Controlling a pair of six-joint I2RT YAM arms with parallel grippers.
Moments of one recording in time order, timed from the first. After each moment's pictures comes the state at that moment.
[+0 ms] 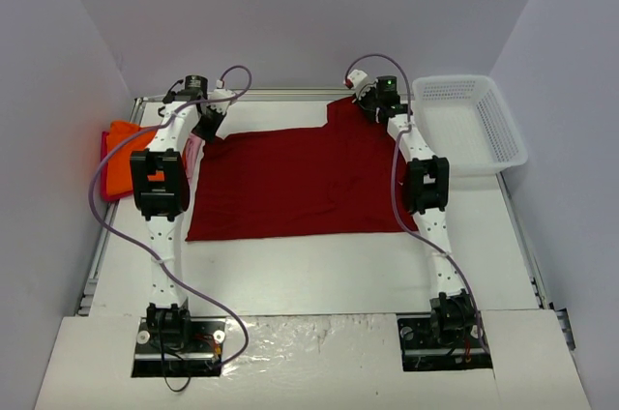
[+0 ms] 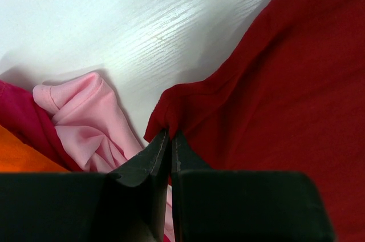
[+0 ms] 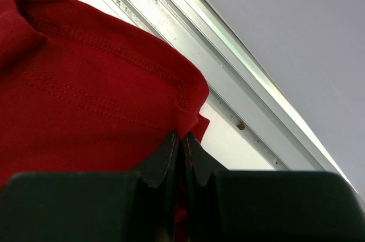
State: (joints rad) left arm -0.02 2.38 2.18 -0.86 0.14 0.49; right arm 0.15 2.87 2.63 -0.30 -0.27 -0.62
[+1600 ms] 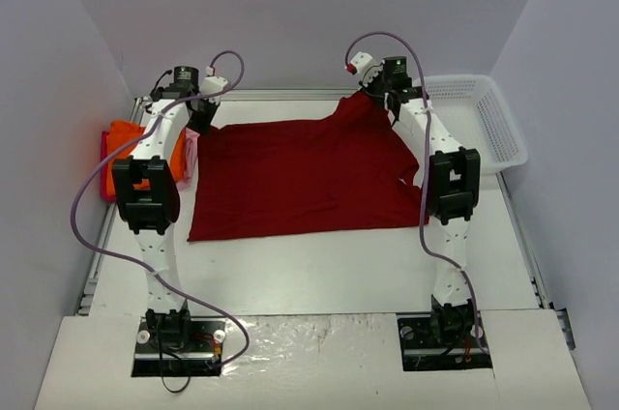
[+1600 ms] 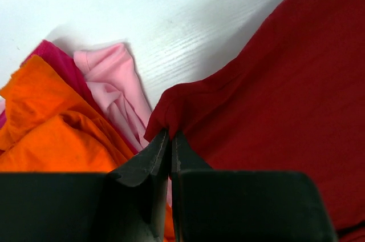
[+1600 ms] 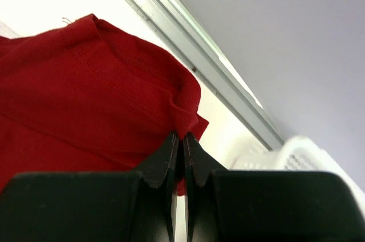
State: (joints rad) left arm -0.03 2.15 2.02 -0.81 0.13 0.42; right arm 0.19 2.33 2.10 -0.35 -0.09 -0.69
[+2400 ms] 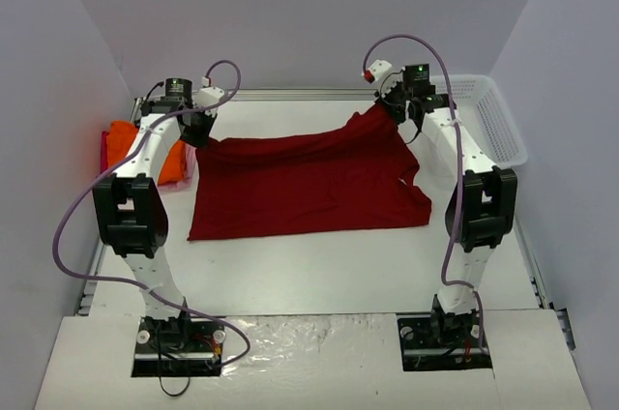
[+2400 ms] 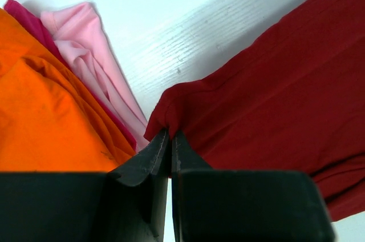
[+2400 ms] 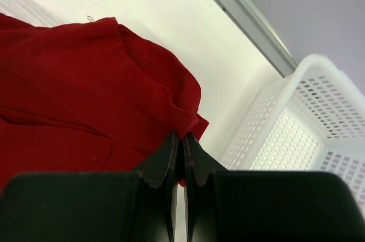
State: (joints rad) left arm -0.03 1.89 1.70 -0.76 0.19 0.42; right arm 0.16 1.94 1.72 -0.45 -0.14 -0.63
